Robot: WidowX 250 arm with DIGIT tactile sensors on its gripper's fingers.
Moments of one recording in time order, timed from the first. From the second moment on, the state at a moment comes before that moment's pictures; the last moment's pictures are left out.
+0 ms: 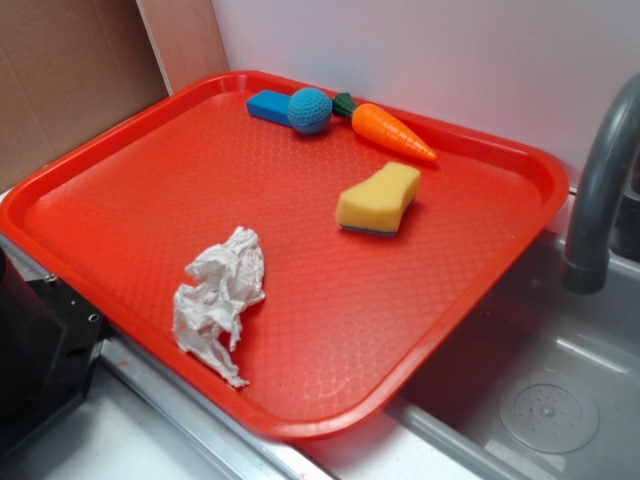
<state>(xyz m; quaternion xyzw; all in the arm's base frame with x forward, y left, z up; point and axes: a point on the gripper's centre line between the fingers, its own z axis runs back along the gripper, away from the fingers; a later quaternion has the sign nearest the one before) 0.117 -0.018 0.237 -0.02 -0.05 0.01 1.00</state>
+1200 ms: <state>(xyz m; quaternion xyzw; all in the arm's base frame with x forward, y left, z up) 0.202 -0.059 0.166 -0.04 -0.06 0.05 1.00</state>
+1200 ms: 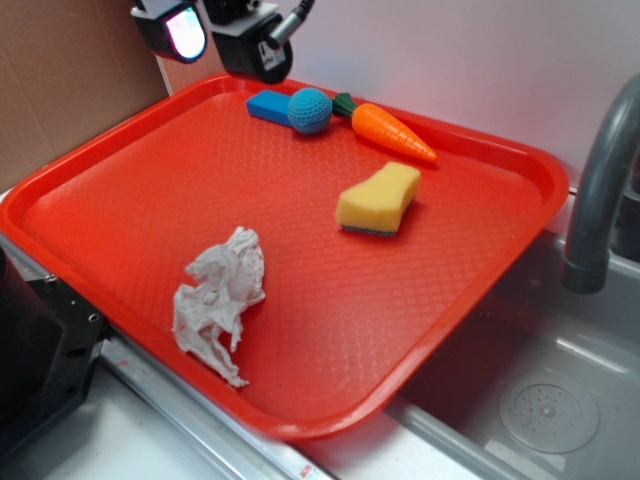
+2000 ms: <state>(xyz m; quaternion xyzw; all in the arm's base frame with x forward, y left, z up) 0.276 -0.089 0.090 -0.01 -0.05 0.23 0.97</state>
